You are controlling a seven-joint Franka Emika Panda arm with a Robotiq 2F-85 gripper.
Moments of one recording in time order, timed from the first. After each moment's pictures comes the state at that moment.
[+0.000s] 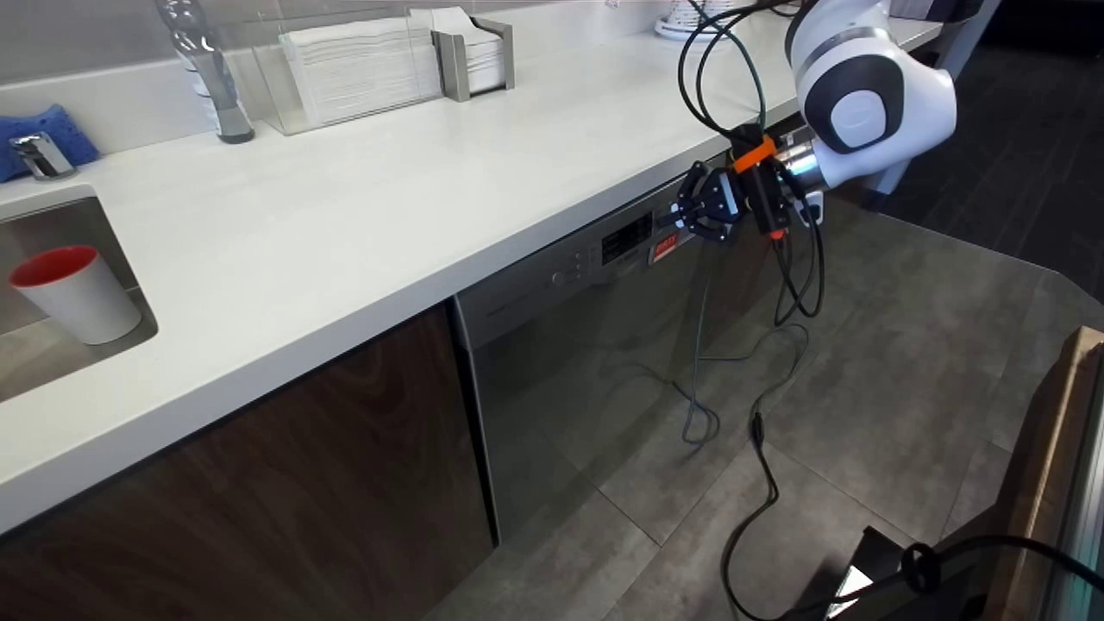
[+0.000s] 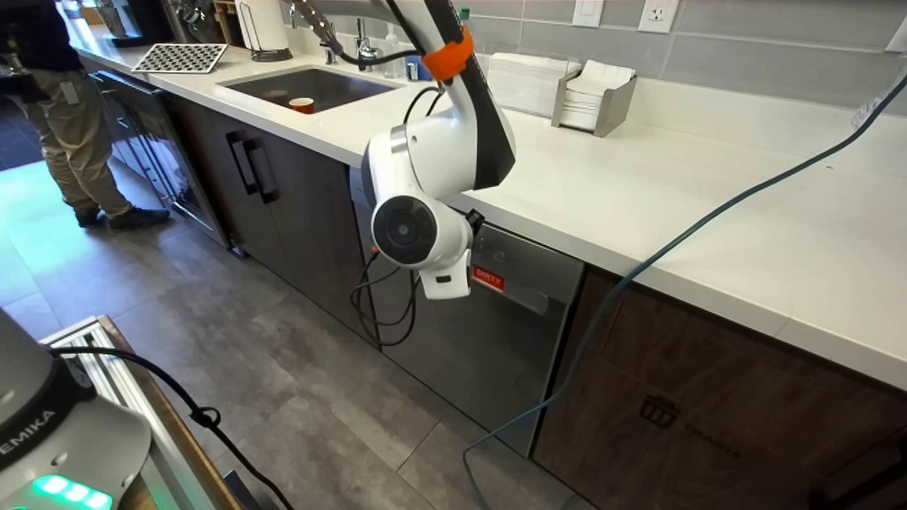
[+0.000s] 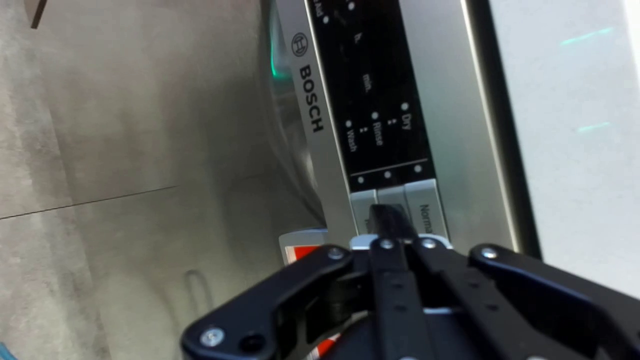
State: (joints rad) arm -0.06 0.54 -0.18 -2.27 2.24 2.42 -0.68
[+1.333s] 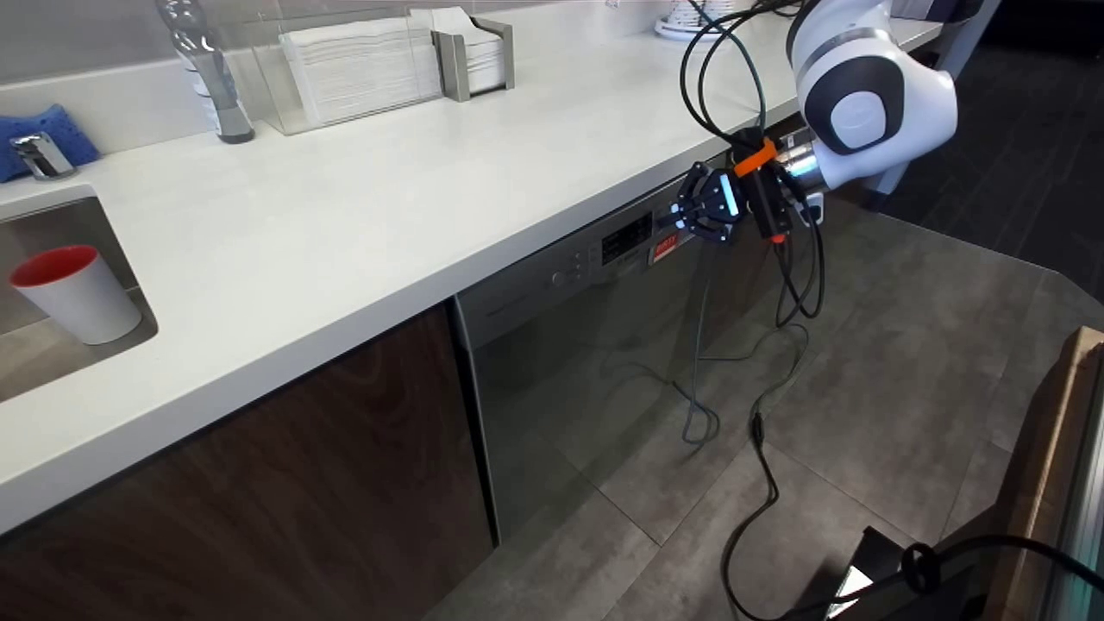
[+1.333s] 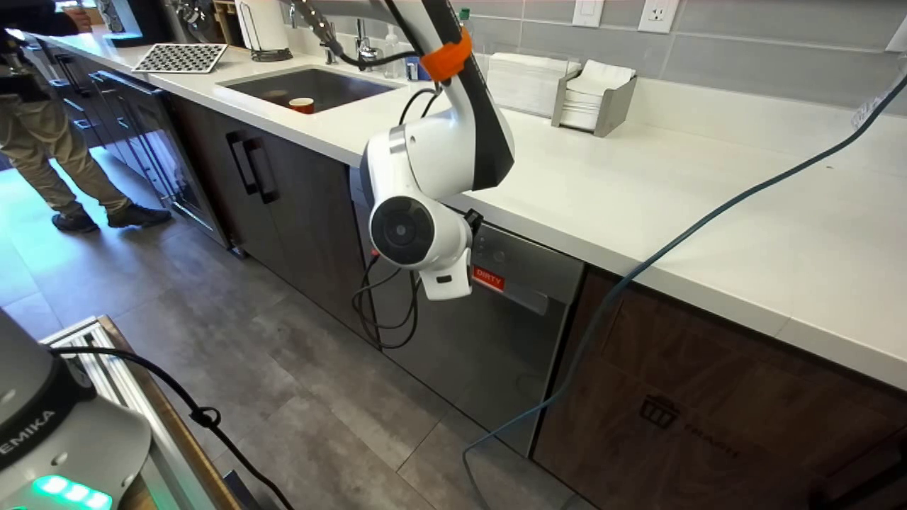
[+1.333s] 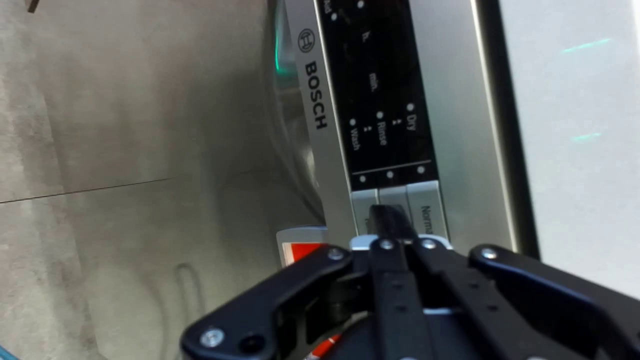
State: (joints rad) arm -0.05 0.54 -0.19 -2.27 2.26 2.42 -0.73
